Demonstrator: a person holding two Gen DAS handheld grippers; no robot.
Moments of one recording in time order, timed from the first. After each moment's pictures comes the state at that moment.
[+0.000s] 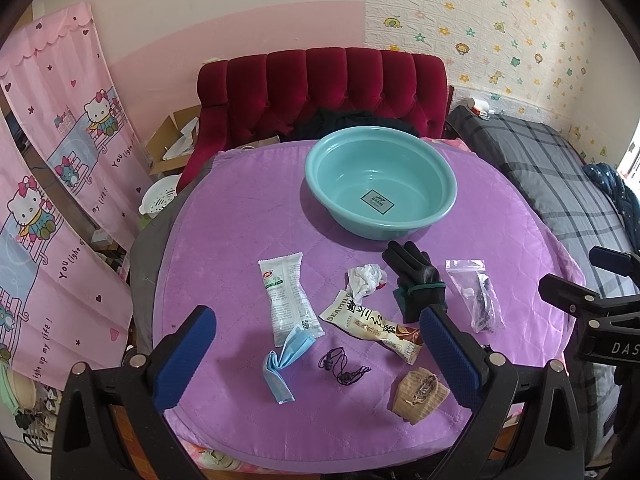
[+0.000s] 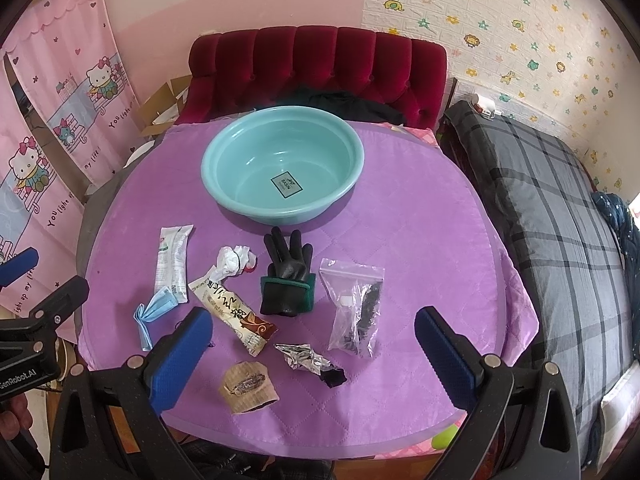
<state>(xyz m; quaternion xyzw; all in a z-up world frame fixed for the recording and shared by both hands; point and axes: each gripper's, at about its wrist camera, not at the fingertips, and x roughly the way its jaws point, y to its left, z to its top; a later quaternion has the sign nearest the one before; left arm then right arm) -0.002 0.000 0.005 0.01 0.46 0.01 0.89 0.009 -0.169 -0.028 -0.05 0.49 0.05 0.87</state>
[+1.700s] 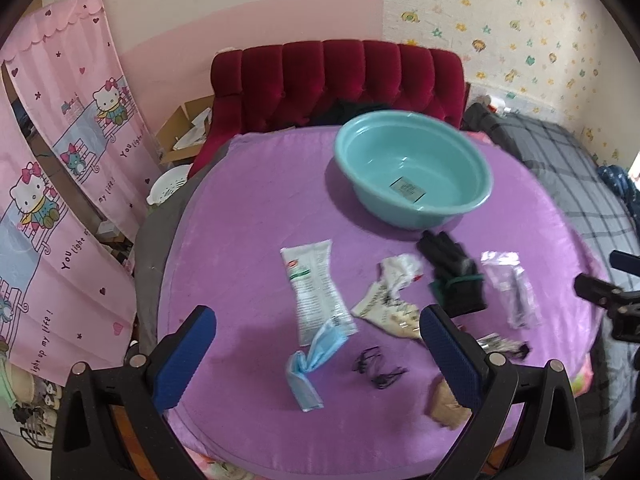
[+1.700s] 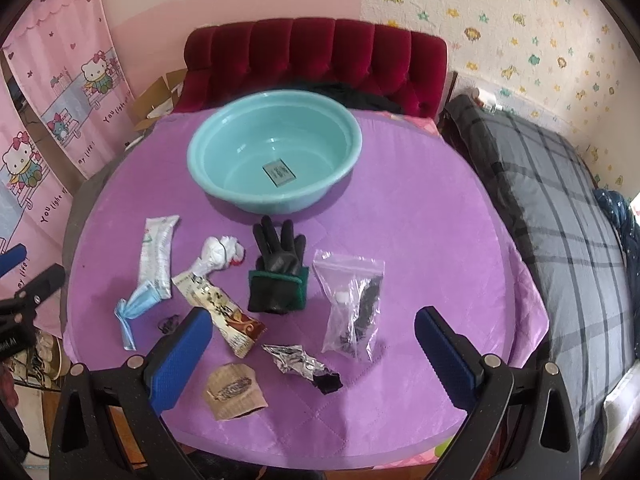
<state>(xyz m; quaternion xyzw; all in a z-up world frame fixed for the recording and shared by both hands) 0.004 0.037 -0.044 0.01 0.47 0.03 0.88 0.019 -0.180 -0.069 -0.05 0.50 0.04 0.86</state>
